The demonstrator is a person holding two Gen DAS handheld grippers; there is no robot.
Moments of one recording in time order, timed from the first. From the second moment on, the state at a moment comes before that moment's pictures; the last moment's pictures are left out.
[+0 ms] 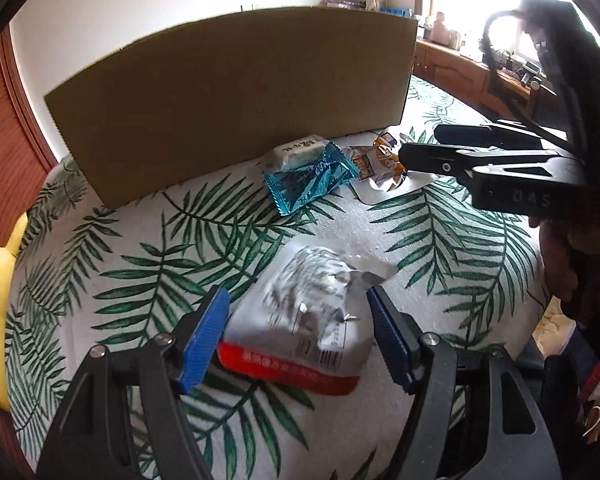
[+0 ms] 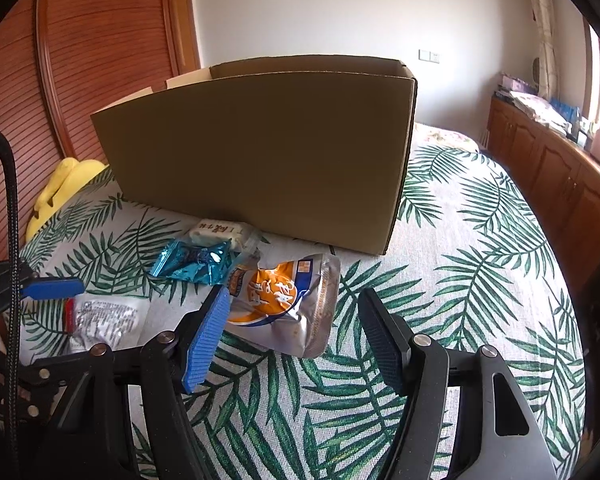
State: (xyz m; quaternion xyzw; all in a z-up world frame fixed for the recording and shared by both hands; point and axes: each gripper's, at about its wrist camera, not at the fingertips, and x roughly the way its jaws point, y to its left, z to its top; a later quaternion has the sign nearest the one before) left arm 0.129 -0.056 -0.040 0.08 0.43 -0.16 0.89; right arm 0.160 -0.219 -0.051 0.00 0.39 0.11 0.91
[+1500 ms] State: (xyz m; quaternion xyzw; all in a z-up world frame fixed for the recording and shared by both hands) left arm 0.103 -0.022 -0.021 0.00 0.39 -0.16 0.91; right arm 0.198 -0.190 -0.062 -0.07 0.46 0.09 0.88
